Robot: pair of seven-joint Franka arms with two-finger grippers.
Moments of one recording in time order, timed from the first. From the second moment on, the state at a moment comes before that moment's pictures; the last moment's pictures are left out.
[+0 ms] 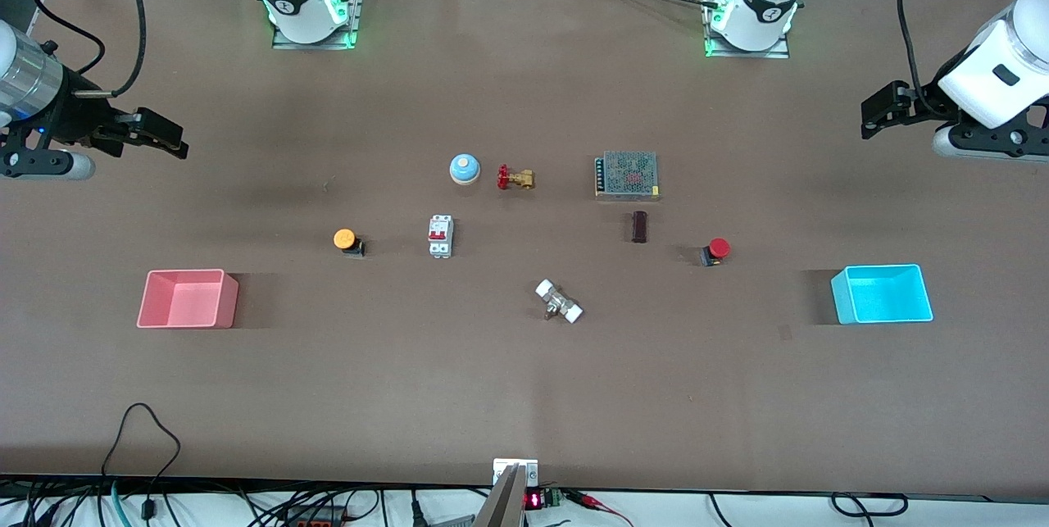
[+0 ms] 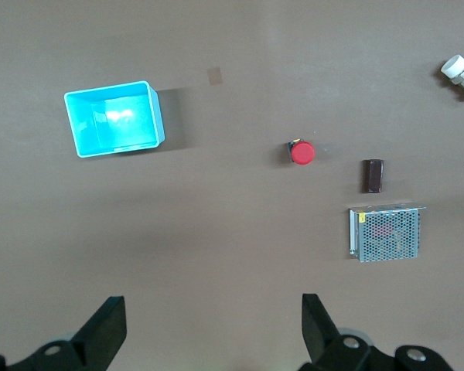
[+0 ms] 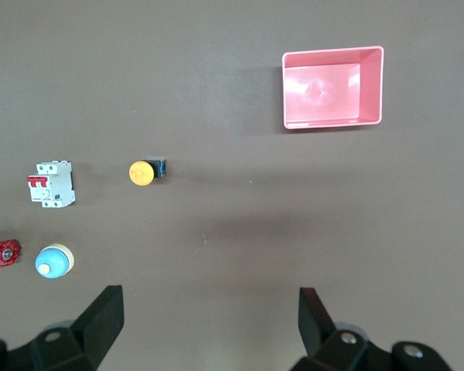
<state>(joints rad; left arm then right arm) 0.00 0.00 -0.07 -1.61 0.03 1.53 0.00 0.03 0.02 0.00 -1.68 0.04 1.65 0.07</state>
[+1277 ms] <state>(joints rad) -0.08 0.17 -0.09 -1.56 -0.02 1.50 -0.02 0.10 0.17 0.02 -1.71 0.05 1.79 0.08</state>
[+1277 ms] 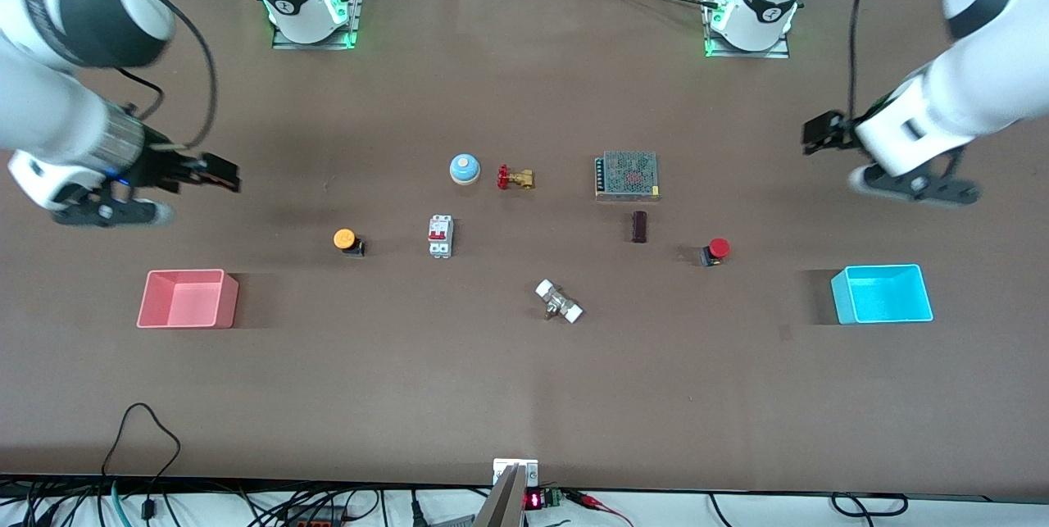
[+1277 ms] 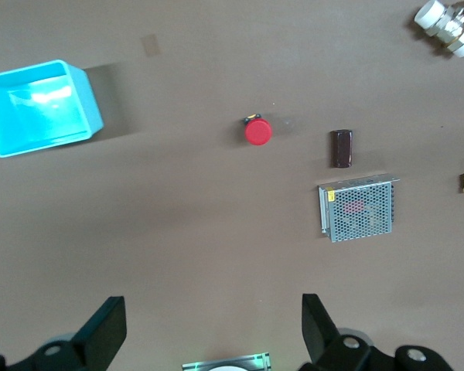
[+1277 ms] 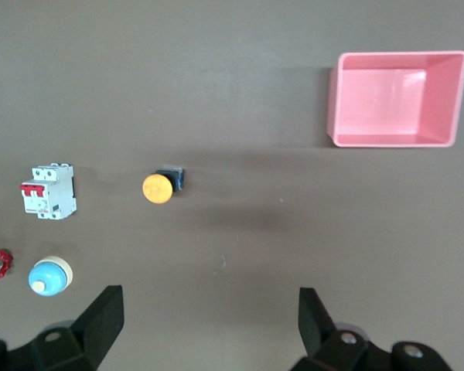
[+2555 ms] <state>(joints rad) -0.16 0.45 -0.09 -1.95 -0.02 2.34 -0.20 0.23 0.36 0.04 -2.03 0.05 2.43 0.22</state>
